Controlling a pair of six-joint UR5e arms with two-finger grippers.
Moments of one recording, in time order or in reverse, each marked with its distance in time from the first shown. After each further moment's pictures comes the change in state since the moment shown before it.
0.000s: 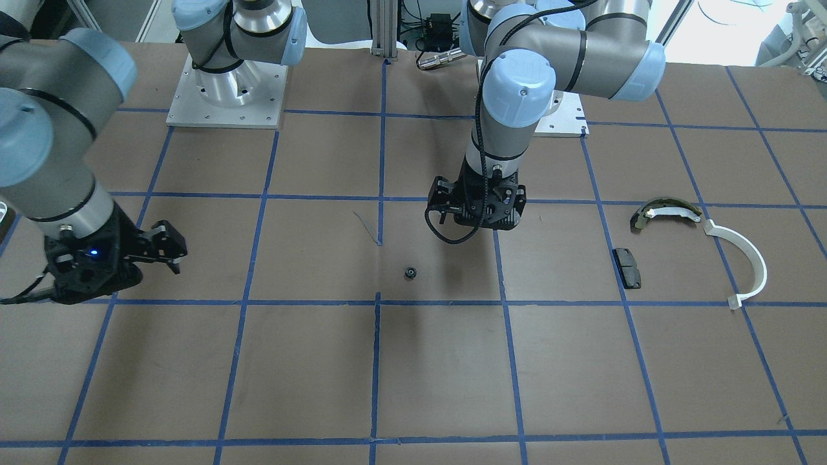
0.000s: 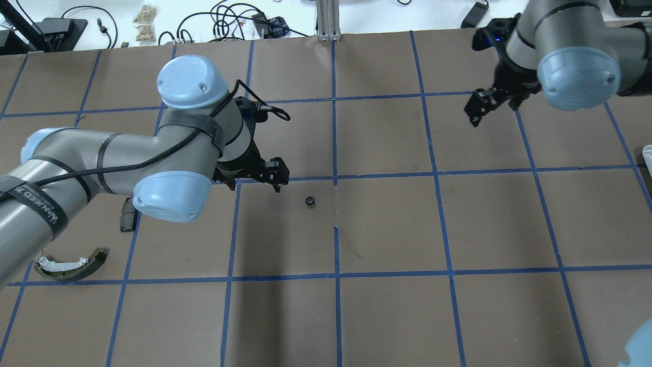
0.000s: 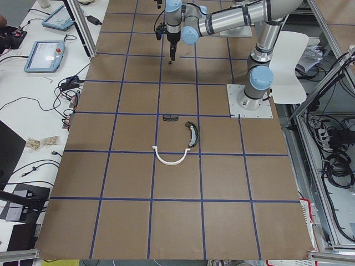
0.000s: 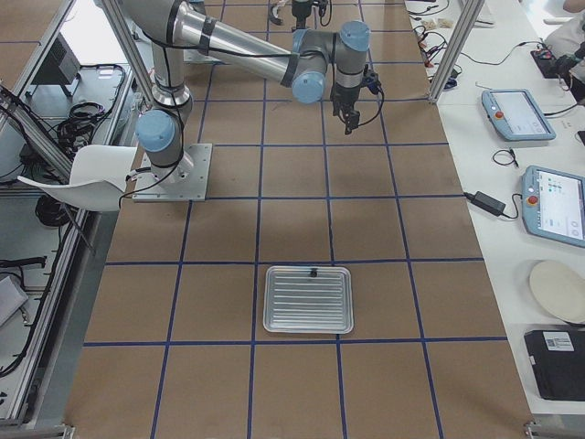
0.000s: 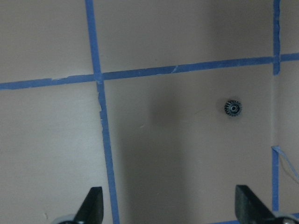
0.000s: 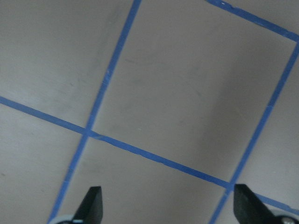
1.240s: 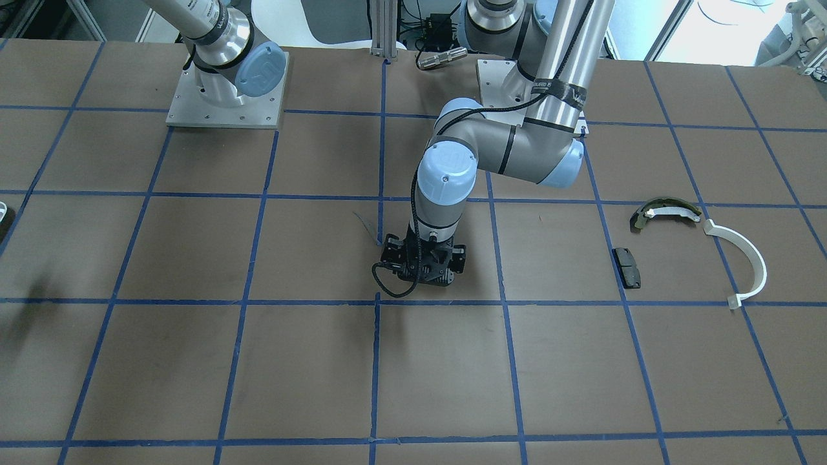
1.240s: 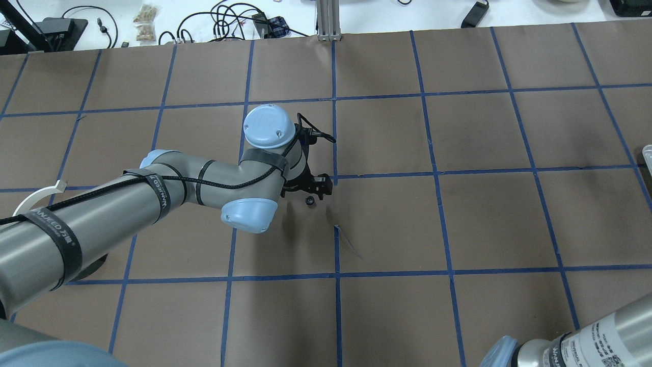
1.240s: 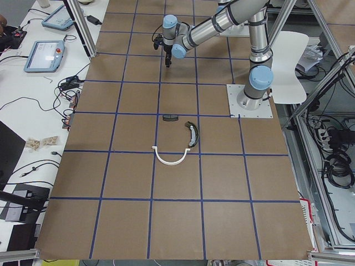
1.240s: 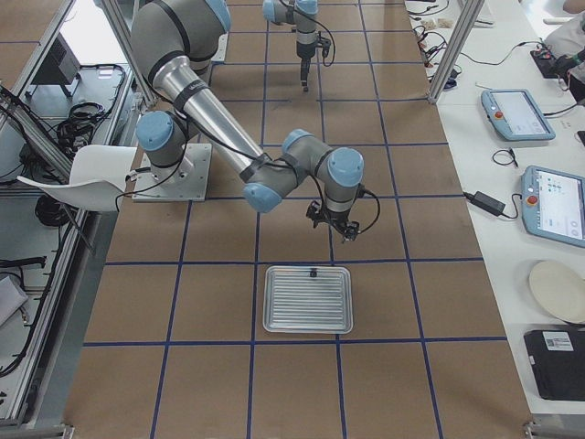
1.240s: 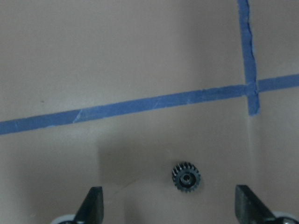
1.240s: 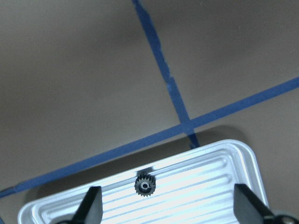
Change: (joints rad) left arm -0.096 -0.297 -0.005 0.364 -0.017 -0.072; right arm -0.585 0.235 -0.006 -0.237 -0.080 -1.390
